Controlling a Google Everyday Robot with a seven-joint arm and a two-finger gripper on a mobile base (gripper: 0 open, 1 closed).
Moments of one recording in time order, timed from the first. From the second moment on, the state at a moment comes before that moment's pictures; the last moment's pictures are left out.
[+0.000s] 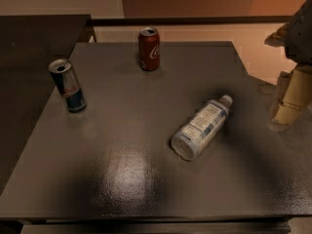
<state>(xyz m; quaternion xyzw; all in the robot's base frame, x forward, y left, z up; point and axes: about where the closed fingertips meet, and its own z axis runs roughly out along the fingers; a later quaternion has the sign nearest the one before) 0.438 -0.217 0.976 -0.60 0.78 -0.03 0.16</state>
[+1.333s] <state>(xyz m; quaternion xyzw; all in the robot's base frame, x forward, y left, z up) 0.453 -0.140 0.943 -0.78 0.60 0.00 0.15</state>
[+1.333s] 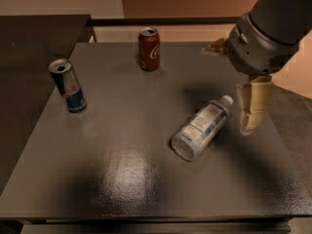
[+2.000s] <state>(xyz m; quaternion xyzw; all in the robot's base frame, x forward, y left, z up) 0.459 -0.115 0.899 -0.89 0.45 -0.01 0.12</state>
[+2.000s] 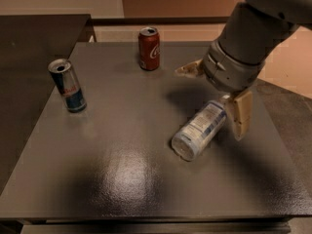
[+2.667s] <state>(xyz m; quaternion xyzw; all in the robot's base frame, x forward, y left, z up) 0.465 -0.116 0.860 -0.93 0.36 -0.04 0.06</state>
